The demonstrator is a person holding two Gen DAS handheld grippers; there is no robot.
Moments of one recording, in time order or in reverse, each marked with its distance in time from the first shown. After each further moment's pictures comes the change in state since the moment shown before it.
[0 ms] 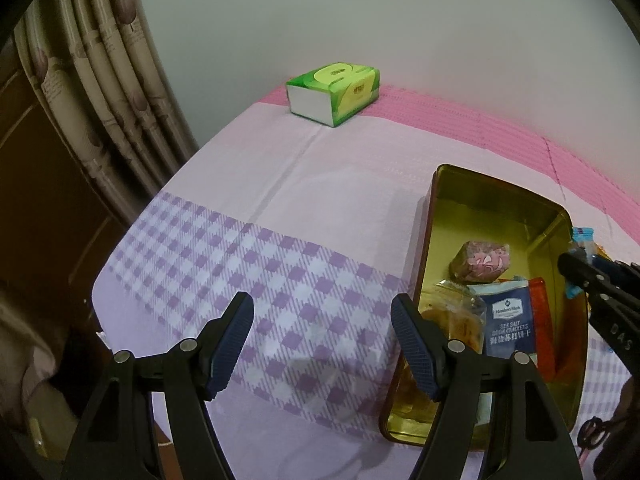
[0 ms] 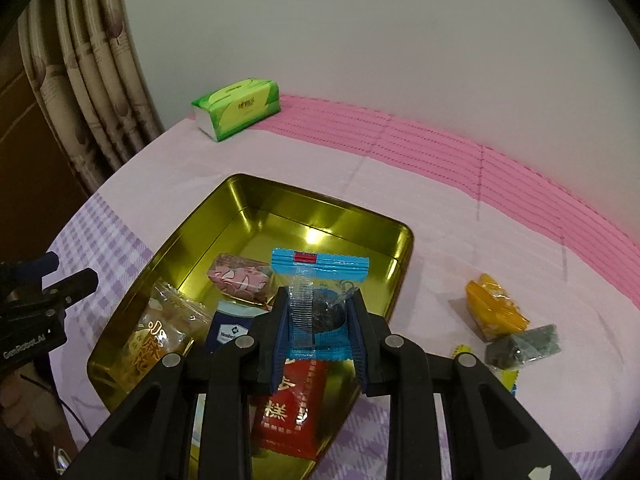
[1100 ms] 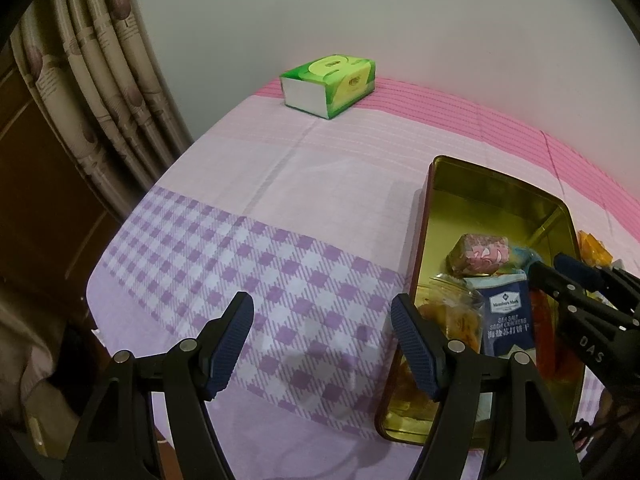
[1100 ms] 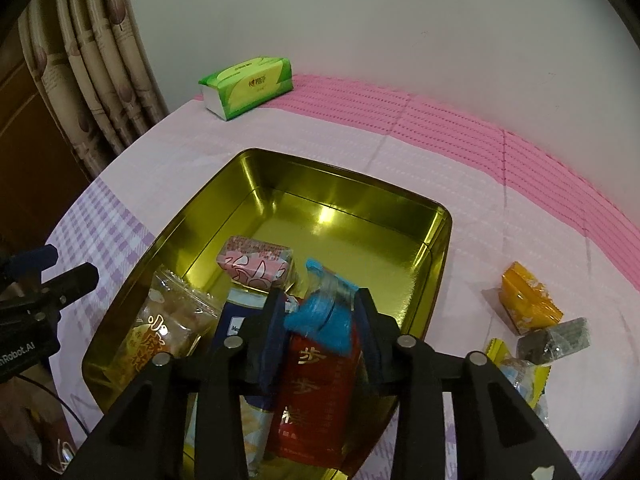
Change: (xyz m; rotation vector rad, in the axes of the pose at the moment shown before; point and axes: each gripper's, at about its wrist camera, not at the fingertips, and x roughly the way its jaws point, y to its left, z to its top) left arm 0.004 -0.003 -0.002 0.006 0.022 -0.009; right arm 0.020 0.014 -0.006 -0.006 0.043 0.027
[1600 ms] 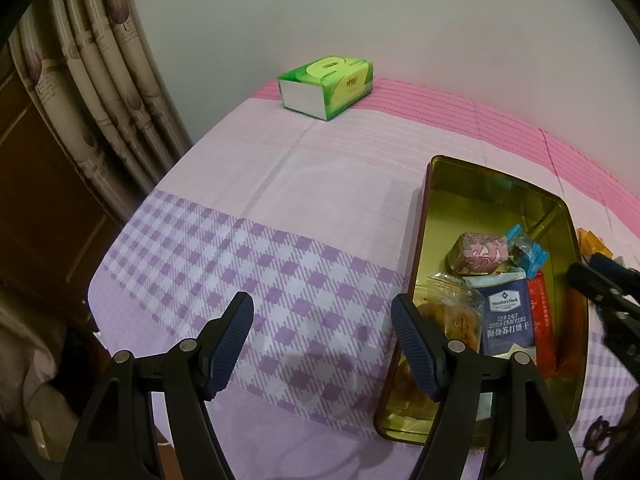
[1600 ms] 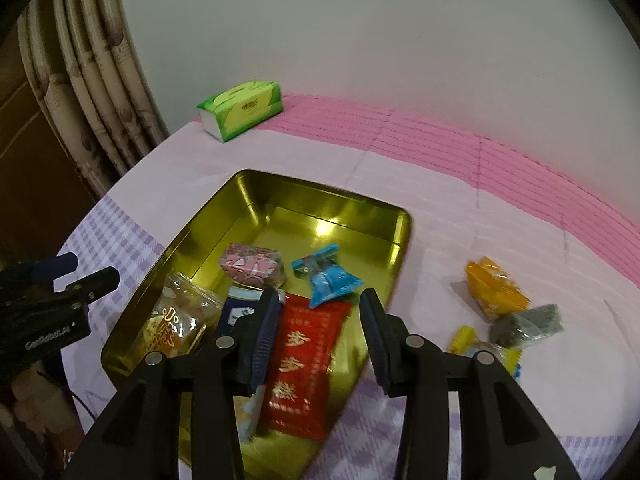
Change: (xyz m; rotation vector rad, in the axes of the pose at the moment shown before) left arm -0.001 -0.002 -0.001 0.007 -0.005 0.003; right arm -0.038 -0.021 -0.007 0.045 -0.053 0.004
